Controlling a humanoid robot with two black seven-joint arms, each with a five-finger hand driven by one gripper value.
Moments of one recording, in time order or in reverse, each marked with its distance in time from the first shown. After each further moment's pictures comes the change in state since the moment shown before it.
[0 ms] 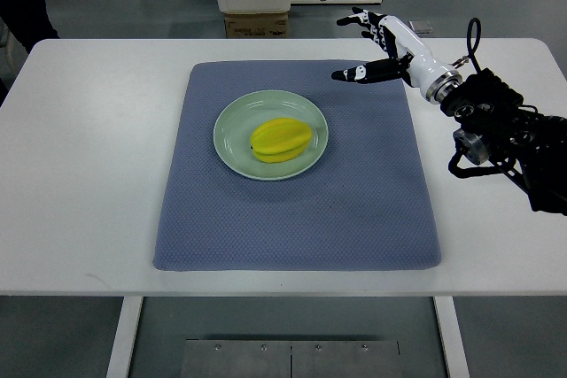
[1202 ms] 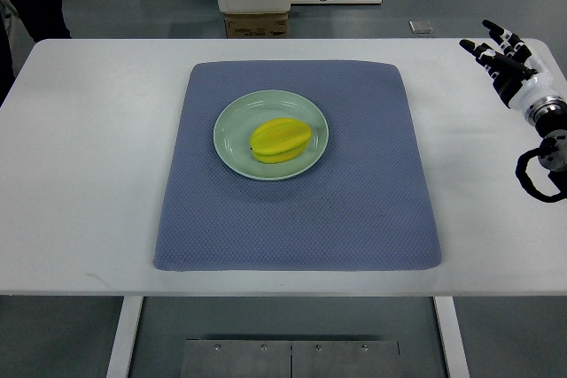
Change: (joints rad) left arm 0.000 0.000 0.000 0.000 0.000 0.000 0.000; right arm -0.230 -0.125 0.465 -0.119 0.426 0.157 -0.196
